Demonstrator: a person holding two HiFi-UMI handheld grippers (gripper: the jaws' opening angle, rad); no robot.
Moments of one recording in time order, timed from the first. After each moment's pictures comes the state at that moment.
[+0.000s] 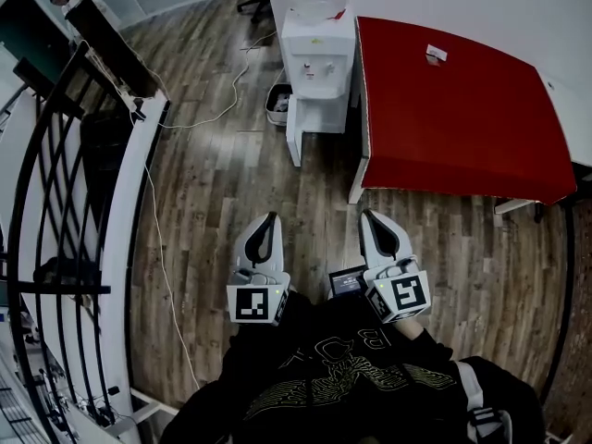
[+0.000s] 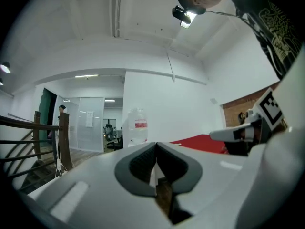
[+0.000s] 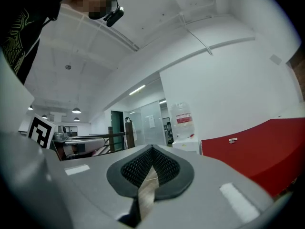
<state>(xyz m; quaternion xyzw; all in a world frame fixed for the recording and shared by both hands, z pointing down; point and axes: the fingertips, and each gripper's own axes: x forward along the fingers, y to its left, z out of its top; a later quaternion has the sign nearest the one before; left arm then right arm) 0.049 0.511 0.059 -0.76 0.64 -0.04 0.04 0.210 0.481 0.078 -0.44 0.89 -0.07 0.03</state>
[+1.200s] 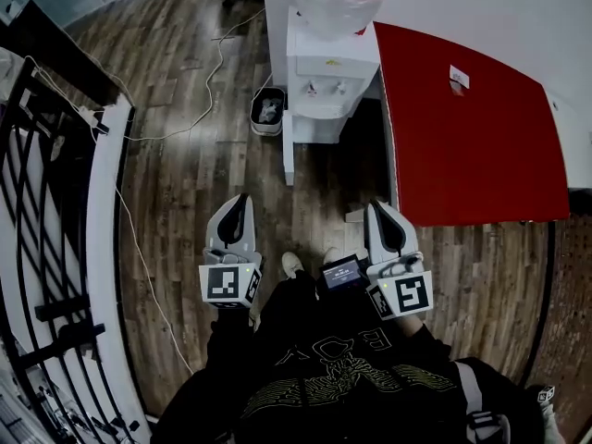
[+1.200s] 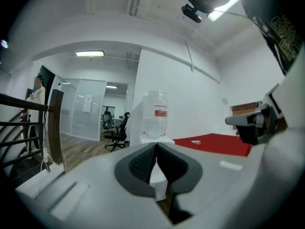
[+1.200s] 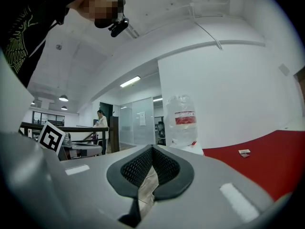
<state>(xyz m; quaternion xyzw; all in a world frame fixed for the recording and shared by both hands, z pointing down) -0.148 0.229 0.102 -0.78 0.62 -0.03 -0.04 0.072 0.229 0.067 -0.50 0.87 -0.04 -0.01</state>
